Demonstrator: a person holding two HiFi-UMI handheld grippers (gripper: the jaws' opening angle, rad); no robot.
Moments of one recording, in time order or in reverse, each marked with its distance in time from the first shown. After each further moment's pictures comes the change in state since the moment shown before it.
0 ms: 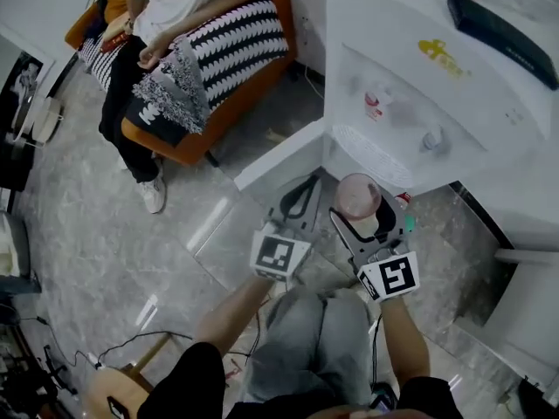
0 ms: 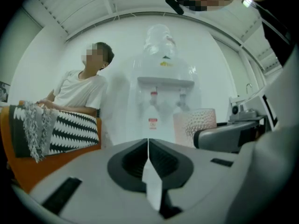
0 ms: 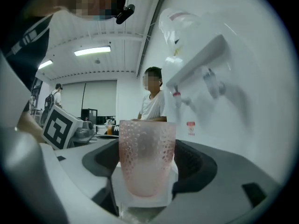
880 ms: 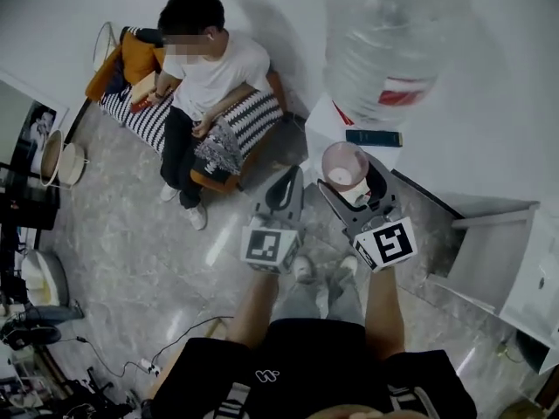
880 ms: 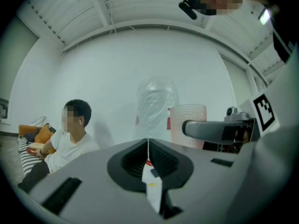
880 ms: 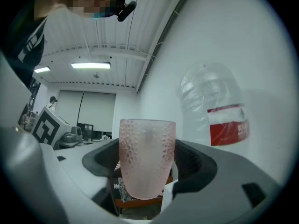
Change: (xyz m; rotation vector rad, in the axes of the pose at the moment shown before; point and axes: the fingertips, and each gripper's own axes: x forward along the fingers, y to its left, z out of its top) left arm -0.089 -0.015 0.492 -0.052 -0.045 0.028; right arm -0.047 0.030 0.521 -0.059 -0.098 -0.043
